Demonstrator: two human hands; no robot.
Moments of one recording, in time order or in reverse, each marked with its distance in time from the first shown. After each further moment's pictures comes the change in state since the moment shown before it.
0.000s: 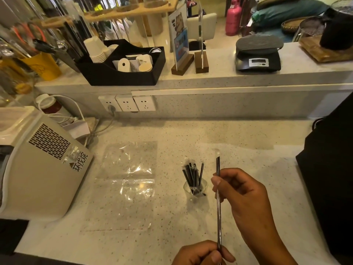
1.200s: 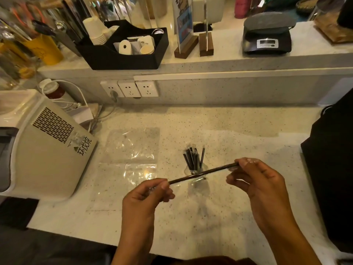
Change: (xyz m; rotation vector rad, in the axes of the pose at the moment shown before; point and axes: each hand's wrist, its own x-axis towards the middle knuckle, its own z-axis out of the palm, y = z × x) left_hand 0.005 0.025 -0.056 -0.222 0.760 0.221; right_hand 0.007 0.031 -0.041 0.210 0.093 0.176
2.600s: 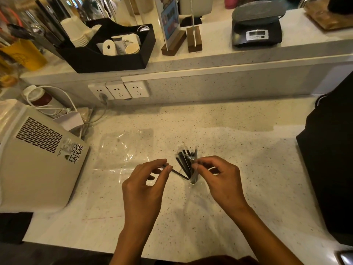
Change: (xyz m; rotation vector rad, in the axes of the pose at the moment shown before) left_hand 0.040 0.005 0.024 0.592 0.022 0.574; right_hand 0.035 0.055 0.037 -0.526 -0.108 -0.365
